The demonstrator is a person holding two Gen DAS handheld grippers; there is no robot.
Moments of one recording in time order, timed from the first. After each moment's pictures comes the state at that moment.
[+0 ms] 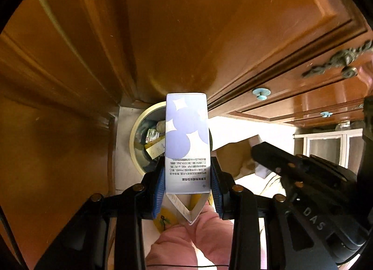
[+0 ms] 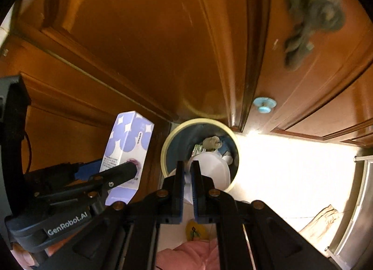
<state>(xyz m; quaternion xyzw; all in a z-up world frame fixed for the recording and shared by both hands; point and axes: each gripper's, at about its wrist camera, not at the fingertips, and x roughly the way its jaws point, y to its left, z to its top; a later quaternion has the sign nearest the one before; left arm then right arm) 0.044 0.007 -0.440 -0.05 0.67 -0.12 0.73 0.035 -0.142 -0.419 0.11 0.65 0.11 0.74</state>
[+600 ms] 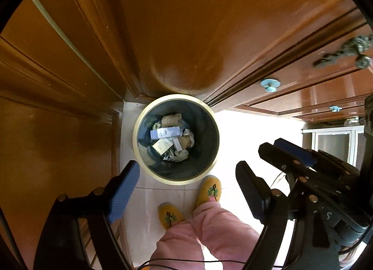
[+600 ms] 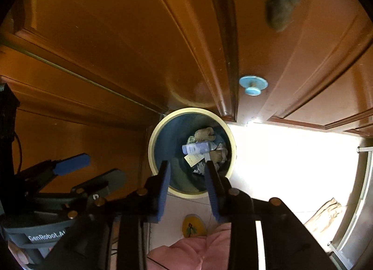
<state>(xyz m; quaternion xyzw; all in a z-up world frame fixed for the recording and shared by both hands) 0.041 -0.006 -0.450 -0.03 0.68 -0.10 0.72 0.032 -0.164 -0.428 0.12 0.67 0.09 0.73</state>
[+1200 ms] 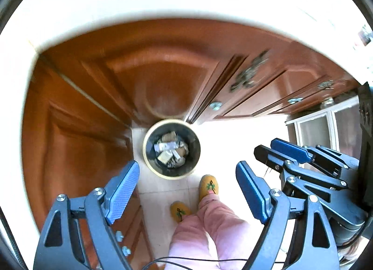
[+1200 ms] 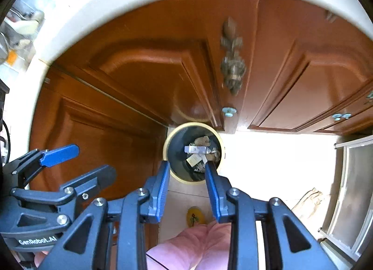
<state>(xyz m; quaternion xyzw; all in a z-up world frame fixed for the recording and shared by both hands) 0.018 -0.027 -0.237 0.04 0.63 -0.16 0.76 0.004 -0.180 -0.242 0.13 0.64 0.06 0.76</state>
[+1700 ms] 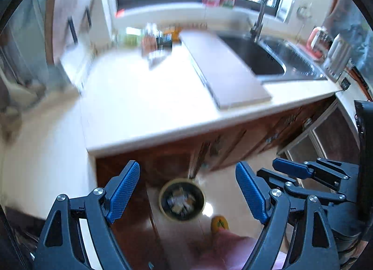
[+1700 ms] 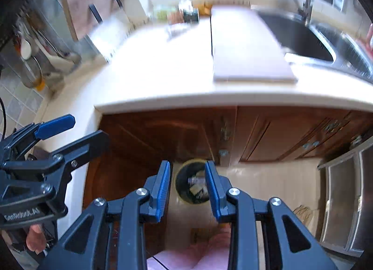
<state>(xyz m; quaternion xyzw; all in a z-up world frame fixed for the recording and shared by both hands) 0.009 -0.038 -0.028 0.09 0.46 -0.21 0.86 -0.019 -0.184 -0.053 0.12 0.53 0.04 0.84</state>
